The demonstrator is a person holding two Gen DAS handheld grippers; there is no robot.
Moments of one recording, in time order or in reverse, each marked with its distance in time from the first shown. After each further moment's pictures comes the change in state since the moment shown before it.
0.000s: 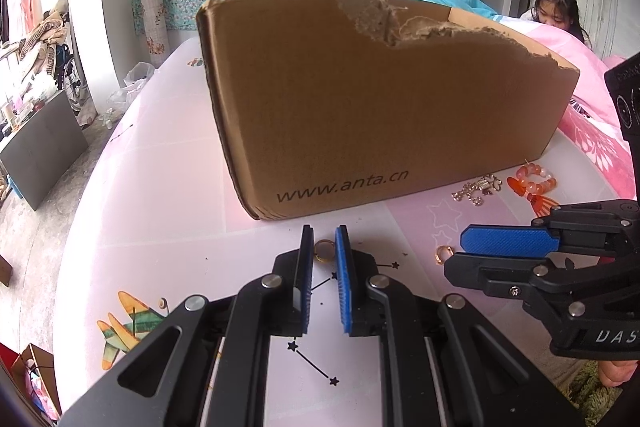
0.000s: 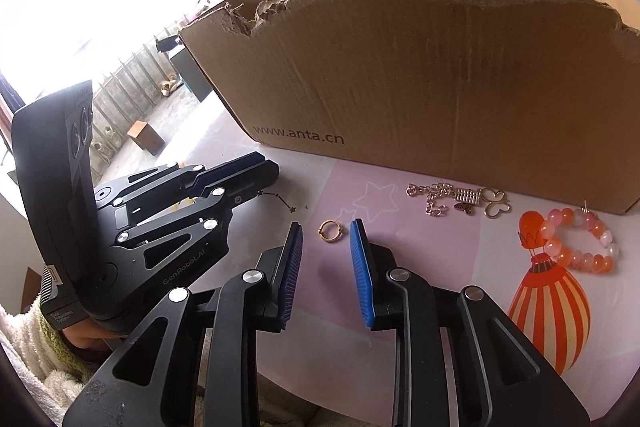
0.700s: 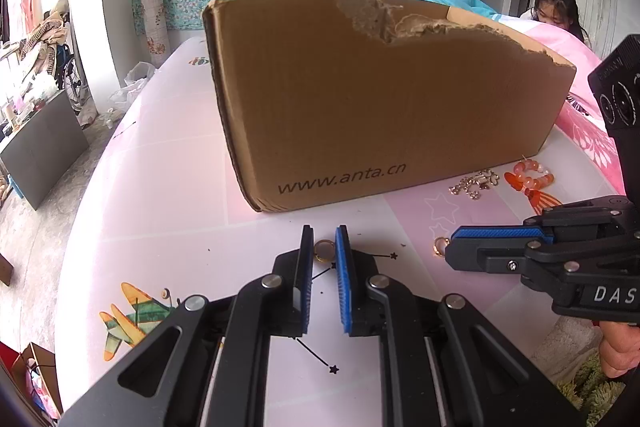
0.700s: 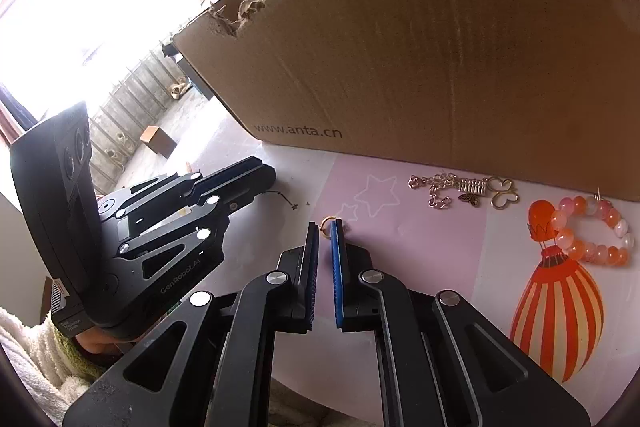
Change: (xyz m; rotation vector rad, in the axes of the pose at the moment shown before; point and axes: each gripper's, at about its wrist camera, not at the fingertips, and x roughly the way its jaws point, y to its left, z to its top) left arm -0.005 -0.001 -0.005 -0.001 0.000 -0.001; right arm -0.006 -0.025 -0.001 0.092 0.027 0.089
